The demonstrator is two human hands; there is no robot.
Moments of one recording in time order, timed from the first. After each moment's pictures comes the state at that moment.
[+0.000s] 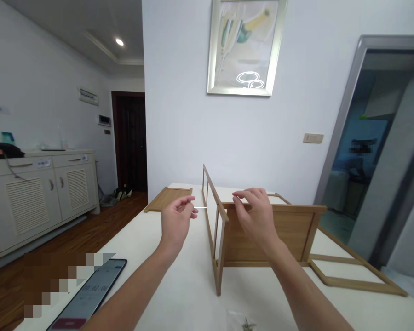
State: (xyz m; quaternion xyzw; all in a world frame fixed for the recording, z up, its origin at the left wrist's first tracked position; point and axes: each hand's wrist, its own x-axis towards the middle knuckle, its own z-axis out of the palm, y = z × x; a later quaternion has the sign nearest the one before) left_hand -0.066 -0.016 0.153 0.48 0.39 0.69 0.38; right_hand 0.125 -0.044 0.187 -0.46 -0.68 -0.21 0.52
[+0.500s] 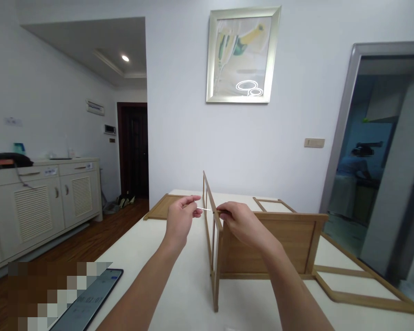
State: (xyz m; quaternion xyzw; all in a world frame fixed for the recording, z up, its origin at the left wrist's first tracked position) left_hand -0.047 0.001 0.173 0.49 0.35 0.68 0.42; right_hand 0.127 -0.040 0.202 -0.47 -0.82 0.04 0.33
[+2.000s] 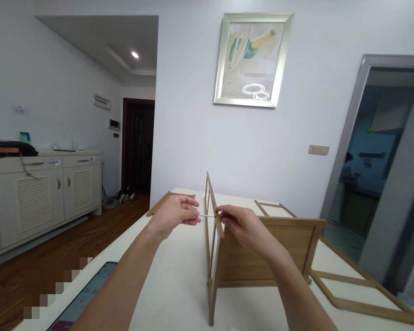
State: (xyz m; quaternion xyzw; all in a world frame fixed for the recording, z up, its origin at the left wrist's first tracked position) left_hand -0.110 -0.007 0.192 0.60 0.37 0.49 0.51; right_hand 0.110 -0.052 0.202 -0.43 -0.82 0.09 0.36
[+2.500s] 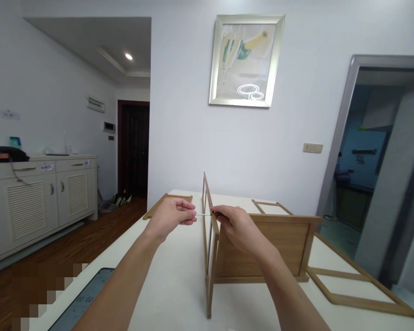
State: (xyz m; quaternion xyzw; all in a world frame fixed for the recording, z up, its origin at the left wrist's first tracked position) left_hand -0.105 -0.001 0.185 0.59 0.39 0.52 0.48; right_hand 0.107 -0.043 0.196 -0.43 -0.83 -0.01 0.34
